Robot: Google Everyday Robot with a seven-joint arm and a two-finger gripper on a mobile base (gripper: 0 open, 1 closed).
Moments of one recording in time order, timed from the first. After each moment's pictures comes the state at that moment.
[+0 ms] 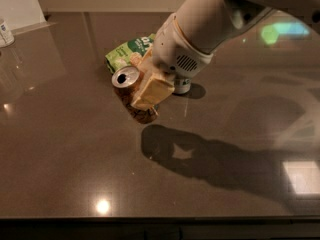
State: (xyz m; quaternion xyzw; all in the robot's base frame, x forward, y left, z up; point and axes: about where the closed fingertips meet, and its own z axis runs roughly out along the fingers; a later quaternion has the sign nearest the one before) arm 0.458 0.030 0.951 -0.68 0.66 0.17 0.27
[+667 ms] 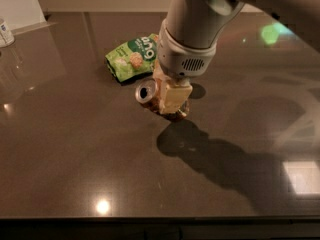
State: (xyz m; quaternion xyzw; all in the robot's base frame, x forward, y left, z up) arm 0.465 -0.015 0.931 -0.76 0.63 0.02 0.15
